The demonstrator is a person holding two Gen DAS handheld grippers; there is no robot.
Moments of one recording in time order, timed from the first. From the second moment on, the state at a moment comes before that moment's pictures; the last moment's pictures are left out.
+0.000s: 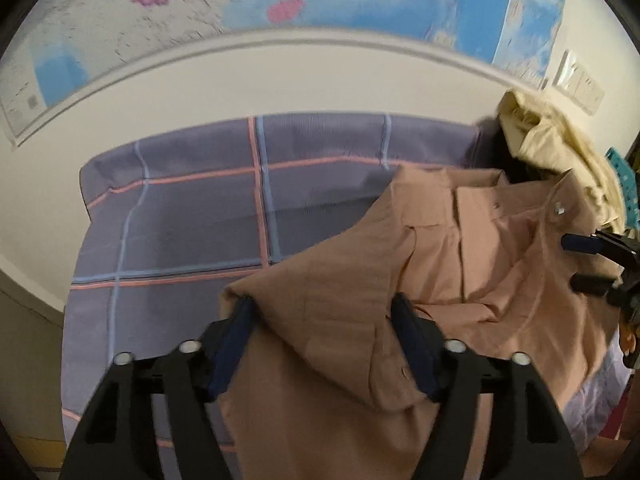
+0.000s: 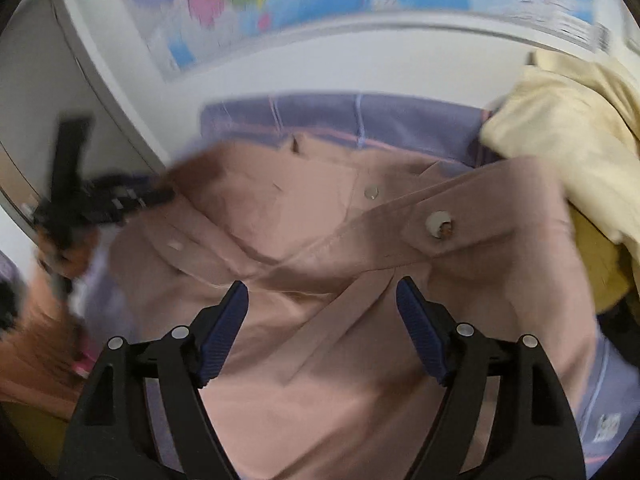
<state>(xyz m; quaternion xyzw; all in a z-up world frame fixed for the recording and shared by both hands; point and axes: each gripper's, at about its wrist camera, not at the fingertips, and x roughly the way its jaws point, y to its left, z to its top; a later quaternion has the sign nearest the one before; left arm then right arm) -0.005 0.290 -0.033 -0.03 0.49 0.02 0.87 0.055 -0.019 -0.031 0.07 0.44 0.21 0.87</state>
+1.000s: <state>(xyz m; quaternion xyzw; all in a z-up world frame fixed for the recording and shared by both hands) -0.084 0.364 -0.055 -0.14 0.44 -0.01 0.89 -0.005 -0.125 -0.020 0.19 0.35 0.16 0.90</state>
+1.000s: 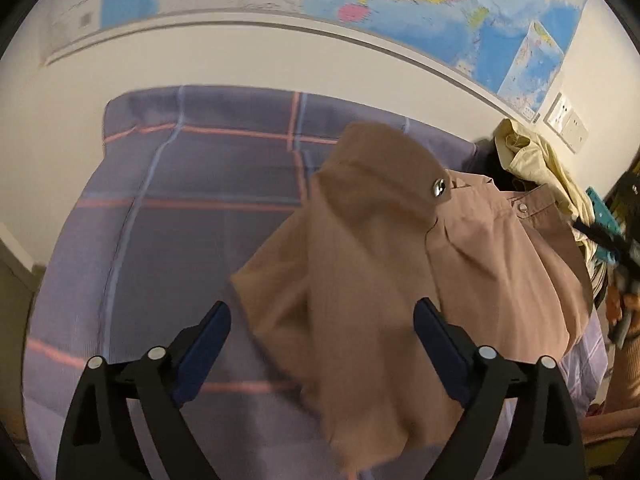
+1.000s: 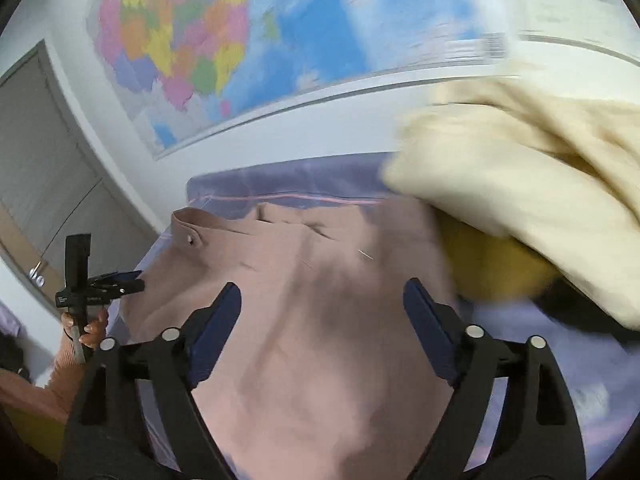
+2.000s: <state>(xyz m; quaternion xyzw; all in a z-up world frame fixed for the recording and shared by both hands) -0.164 0.333 -0.085 -0.24 0.47 -0.02 0.85 -0.110 -0.153 -0.101 0.31 0.45 0.16 0.83</state>
